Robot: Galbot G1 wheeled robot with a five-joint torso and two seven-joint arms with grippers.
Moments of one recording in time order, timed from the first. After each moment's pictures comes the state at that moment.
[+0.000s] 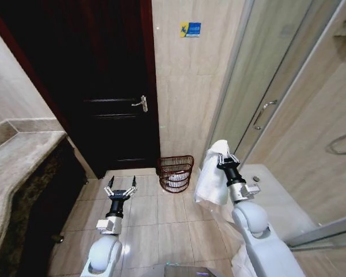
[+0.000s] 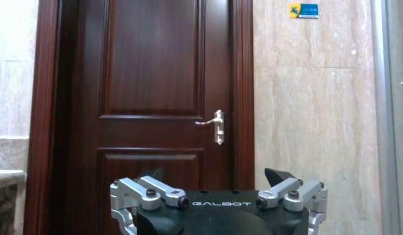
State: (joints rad) left arm 1.62 -1.42 -0.56 -1.98 -0.13 -0.34 -0.07; right arm -1.26 1.22 0.44 2.11 0.22 0.02 0.10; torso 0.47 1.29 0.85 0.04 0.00
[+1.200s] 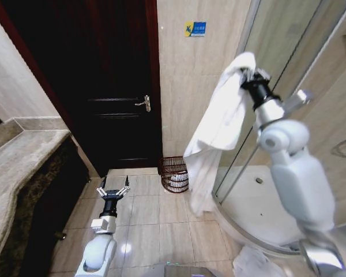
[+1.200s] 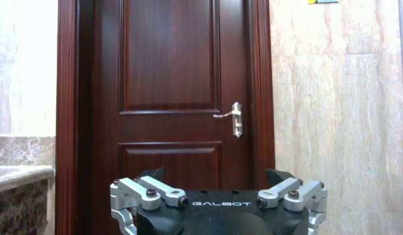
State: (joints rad) left arm 1.62 -1.41 -0.61 -1.97 -0.14 -0.33 -0.09; right arm -0.25 0.96 0.27 1.89 0.84 -0.21 0.17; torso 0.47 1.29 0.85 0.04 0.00
